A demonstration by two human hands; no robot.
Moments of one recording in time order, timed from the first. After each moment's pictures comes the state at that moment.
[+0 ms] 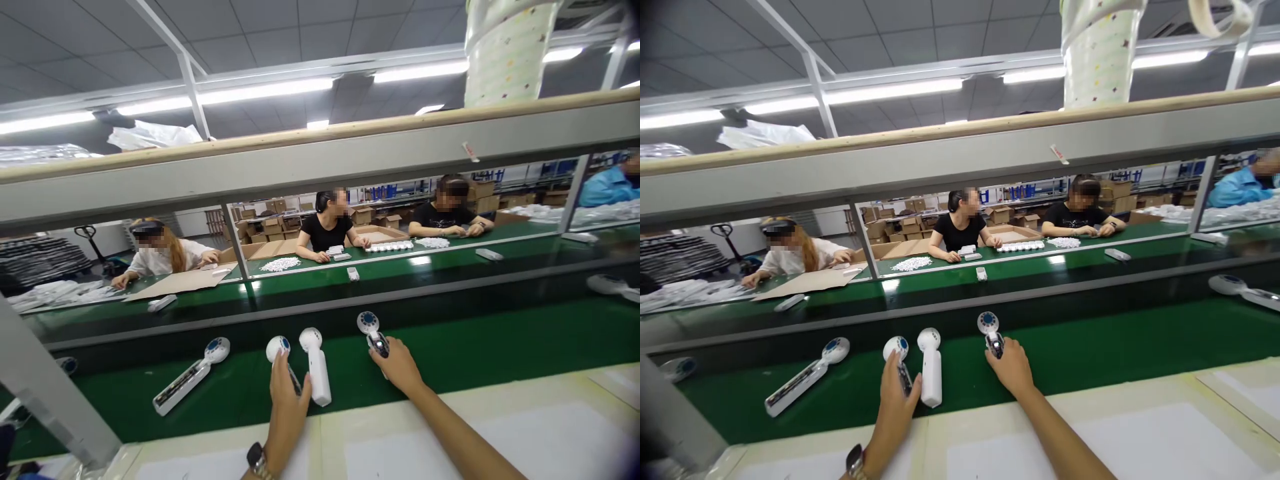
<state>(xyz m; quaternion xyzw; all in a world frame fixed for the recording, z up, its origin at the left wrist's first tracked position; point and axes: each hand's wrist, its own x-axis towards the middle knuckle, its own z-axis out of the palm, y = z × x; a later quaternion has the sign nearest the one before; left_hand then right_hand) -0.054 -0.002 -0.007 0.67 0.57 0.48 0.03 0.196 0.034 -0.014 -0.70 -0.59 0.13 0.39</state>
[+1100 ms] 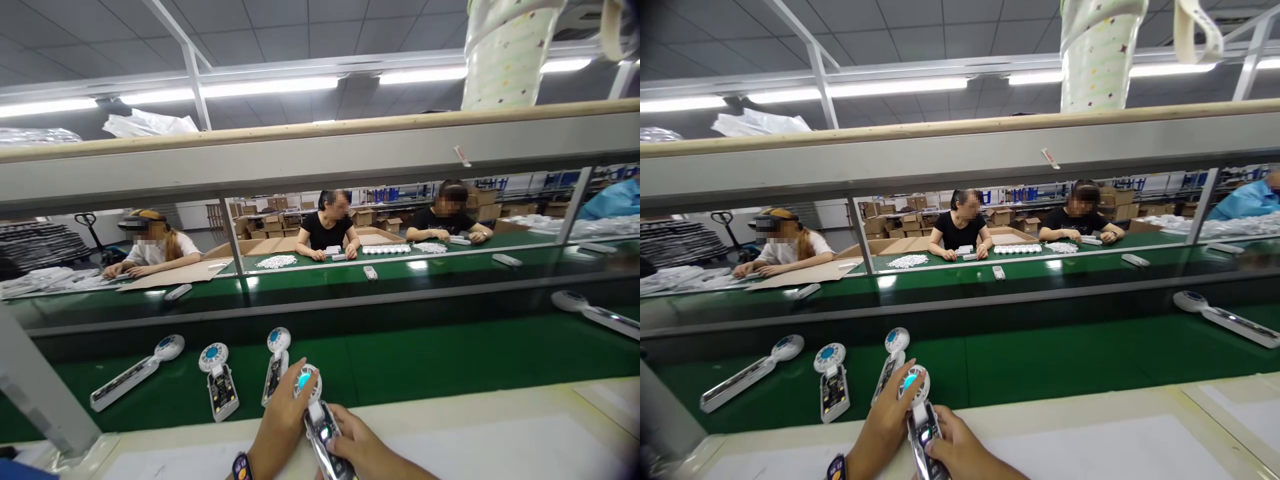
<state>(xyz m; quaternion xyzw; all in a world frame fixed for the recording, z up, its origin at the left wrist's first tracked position) -0.045 -0.021 -0.006 0.85 0.34 0.34 -0.21 0.129 -0.058 -0.006 -0.25 -0.45 0.77 0.38</state>
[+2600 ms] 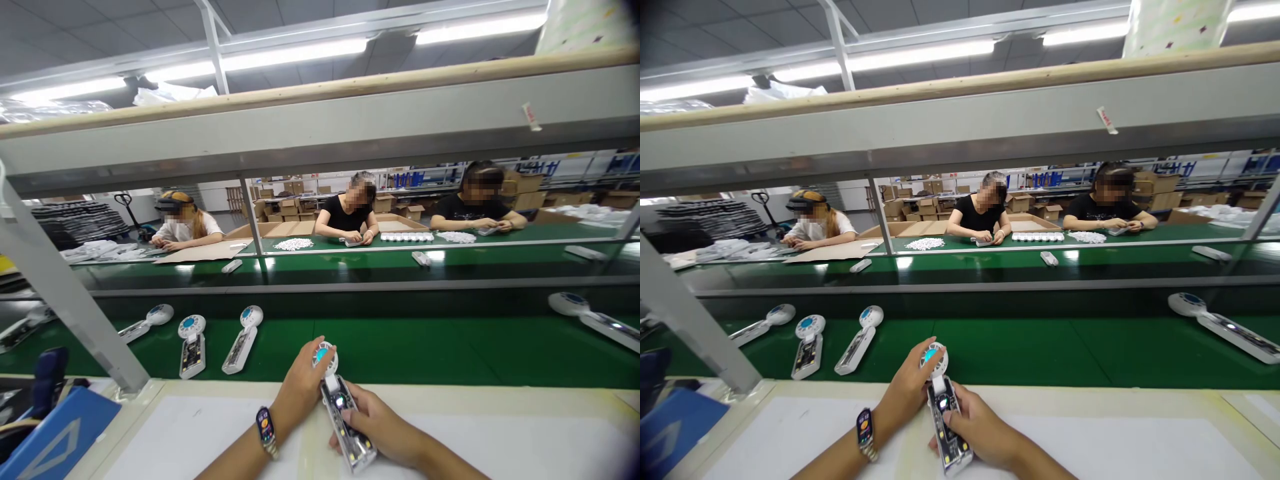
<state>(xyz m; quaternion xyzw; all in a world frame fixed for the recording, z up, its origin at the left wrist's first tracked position) -0.042 -0.024 -0.005 0.86 0.37 0.32 -0.12 0.140 -0.068 0.009 -0.26 -0.49 0.77 0.31</state>
